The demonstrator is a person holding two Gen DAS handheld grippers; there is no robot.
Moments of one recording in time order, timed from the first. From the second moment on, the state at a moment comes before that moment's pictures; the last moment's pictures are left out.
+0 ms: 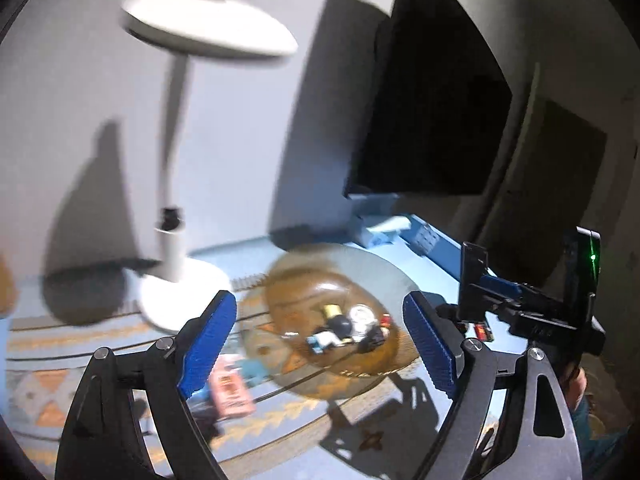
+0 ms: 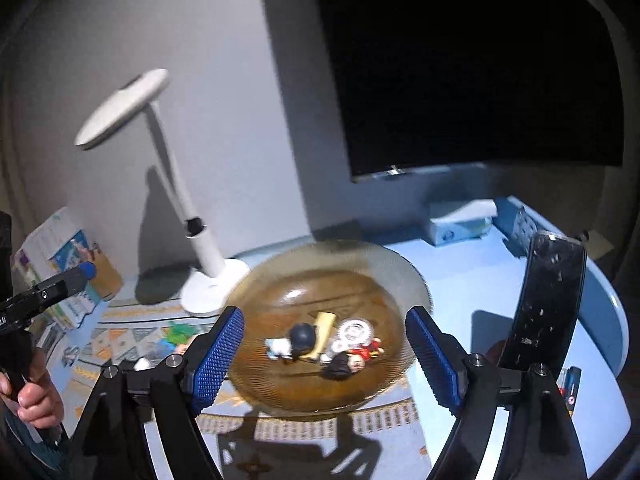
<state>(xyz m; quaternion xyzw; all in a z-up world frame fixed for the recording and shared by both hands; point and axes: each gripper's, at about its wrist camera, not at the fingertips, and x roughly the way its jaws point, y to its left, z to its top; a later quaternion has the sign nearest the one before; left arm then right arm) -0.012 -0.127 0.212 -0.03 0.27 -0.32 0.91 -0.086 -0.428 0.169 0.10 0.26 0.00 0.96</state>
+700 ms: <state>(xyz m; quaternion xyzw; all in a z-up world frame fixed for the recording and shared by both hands) -0.009 0.001 0.089 0.01 0.37 -0.18 0.91 -0.039 -0.268 0.097 0.11 0.40 0.12 0.90</state>
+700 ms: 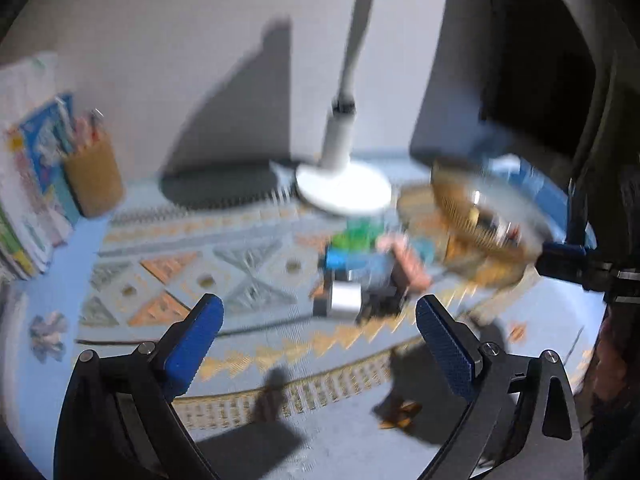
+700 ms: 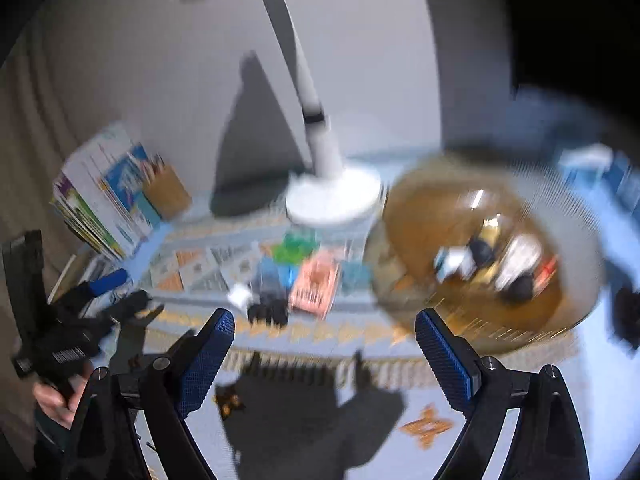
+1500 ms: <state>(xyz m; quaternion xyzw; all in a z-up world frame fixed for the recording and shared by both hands) 0.050 -0.042 0.019 0.05 0.43 -0.24 0.87 0.059 -0.231 0.013 0.17 0.47 0.08 0.86</state>
